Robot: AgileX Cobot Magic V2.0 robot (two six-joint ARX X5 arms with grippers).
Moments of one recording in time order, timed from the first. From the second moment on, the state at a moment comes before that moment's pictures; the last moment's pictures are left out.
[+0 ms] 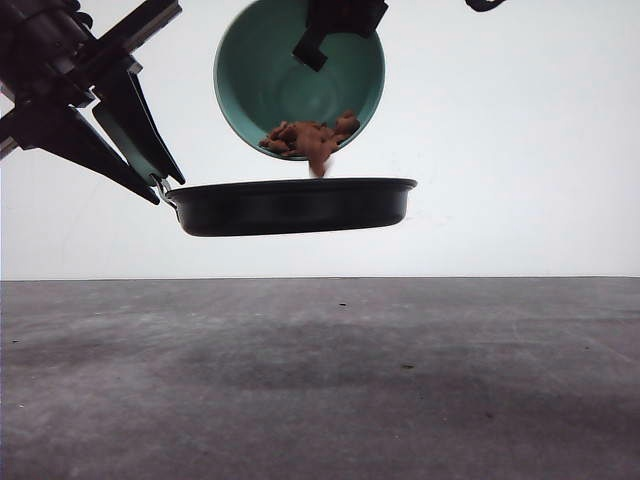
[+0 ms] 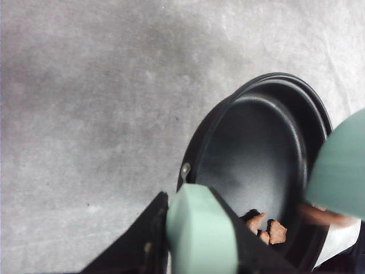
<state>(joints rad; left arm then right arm) -0.41 1.24 0.91 -0.50 0.38 -0.73 1.00 1.33 0.82 0.47 0.55 -0.95</state>
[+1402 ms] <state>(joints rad) -0.41 1.24 0.91 -0.44 0.33 -0.73 0.90 1.27 0.95 0.37 0.40 -0.39</state>
